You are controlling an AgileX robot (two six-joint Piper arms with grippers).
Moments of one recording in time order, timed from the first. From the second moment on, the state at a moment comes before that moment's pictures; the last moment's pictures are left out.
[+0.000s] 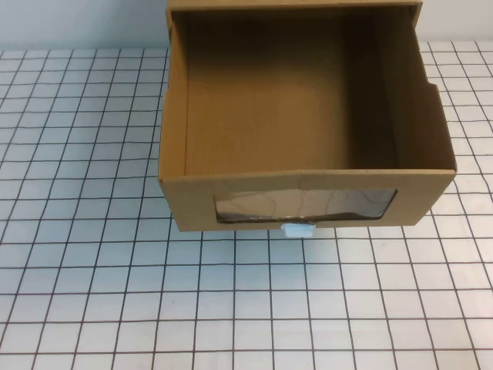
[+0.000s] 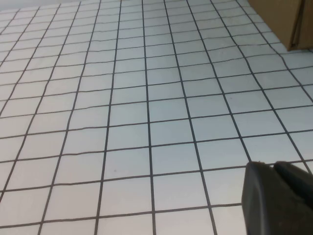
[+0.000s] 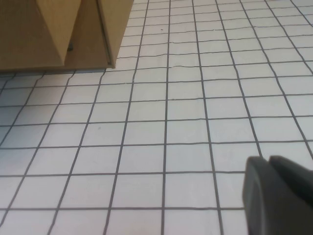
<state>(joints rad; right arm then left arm) 0.10 -0.01 0.02 0.03 0.36 0.11 -0.06 -0.01 0.03 -0.02 0.36 0.11</state>
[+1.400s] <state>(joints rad) 0.10 -0.01 0.02 0.69 0.28 0.11 -0.06 -0.01 0.03 -0.22 0.25 -0.18</state>
